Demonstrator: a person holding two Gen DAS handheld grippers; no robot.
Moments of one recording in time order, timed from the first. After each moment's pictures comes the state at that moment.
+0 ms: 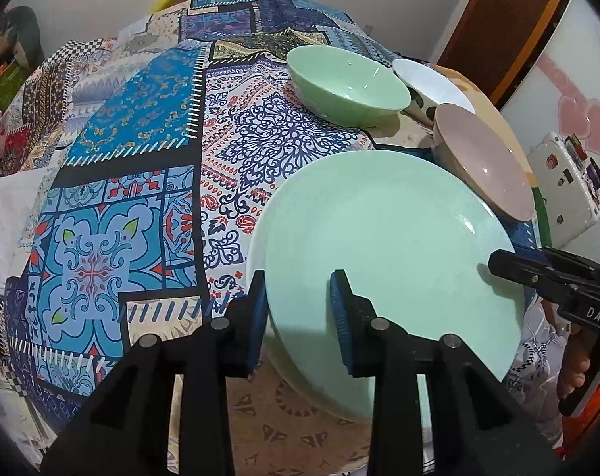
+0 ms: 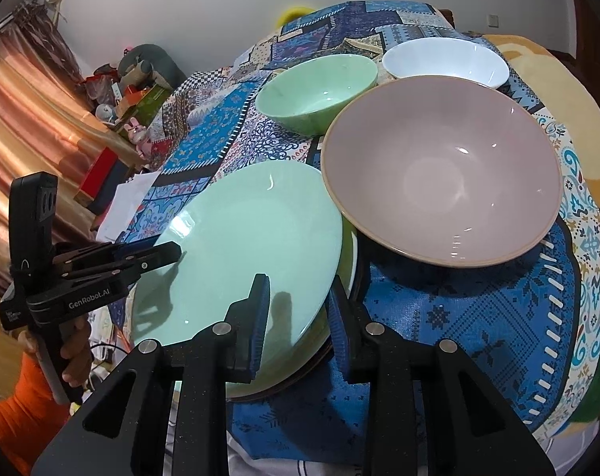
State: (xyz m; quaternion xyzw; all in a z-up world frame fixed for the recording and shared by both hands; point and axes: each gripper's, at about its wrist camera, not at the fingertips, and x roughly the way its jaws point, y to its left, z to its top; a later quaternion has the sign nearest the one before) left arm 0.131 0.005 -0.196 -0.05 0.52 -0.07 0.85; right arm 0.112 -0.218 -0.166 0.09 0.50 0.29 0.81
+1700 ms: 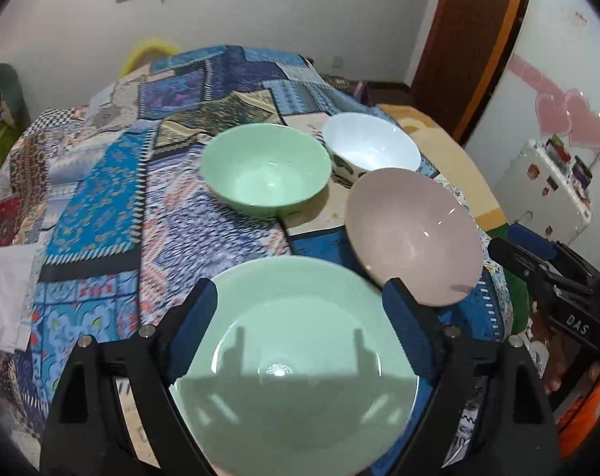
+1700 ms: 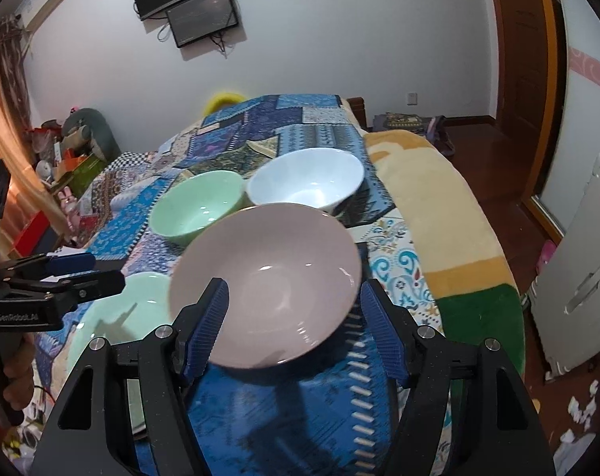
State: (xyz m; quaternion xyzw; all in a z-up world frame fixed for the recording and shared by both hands) left arm 0.175 -0.082 -0.143 -0.01 0.46 -0.10 0.88; right arm 0.131 -0.296 -0.131 0.07 0.38 0.14 0.91
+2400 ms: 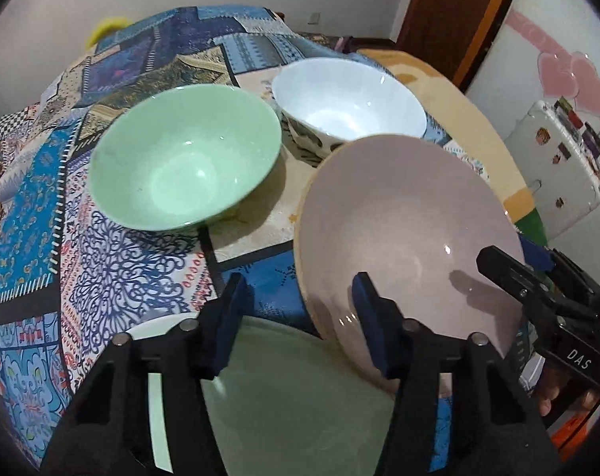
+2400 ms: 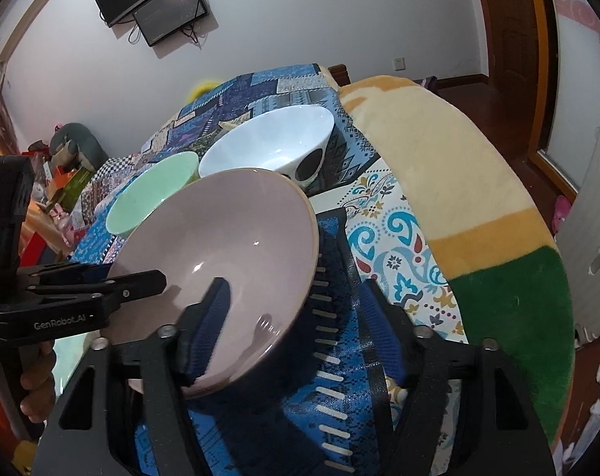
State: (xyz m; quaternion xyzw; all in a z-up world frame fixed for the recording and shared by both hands) left arm 0.249 -0.138 -0.210 0.02 0.52 -0.13 0.84; right arm 0.149 -0.317 -0.175 0.12 0.41 0.14 0.89
